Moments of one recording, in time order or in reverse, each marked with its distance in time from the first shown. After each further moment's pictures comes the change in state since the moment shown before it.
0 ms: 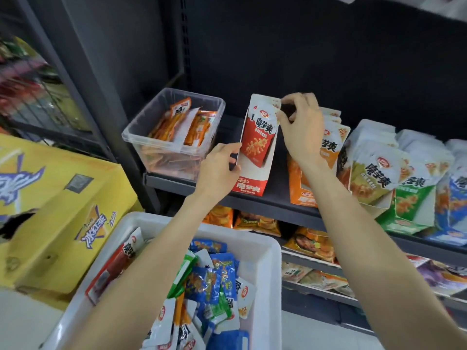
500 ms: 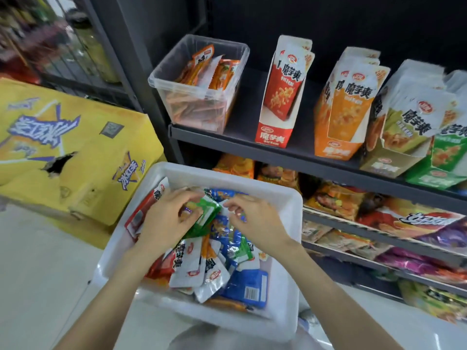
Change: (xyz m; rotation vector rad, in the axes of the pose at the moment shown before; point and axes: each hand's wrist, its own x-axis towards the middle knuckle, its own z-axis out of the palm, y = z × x) left_hand -0.200 -0.092 -0.059 0.149 -0.107 -0.047; right_hand -0.249 -0.066 0.001 0.202 -0.857 -0.025
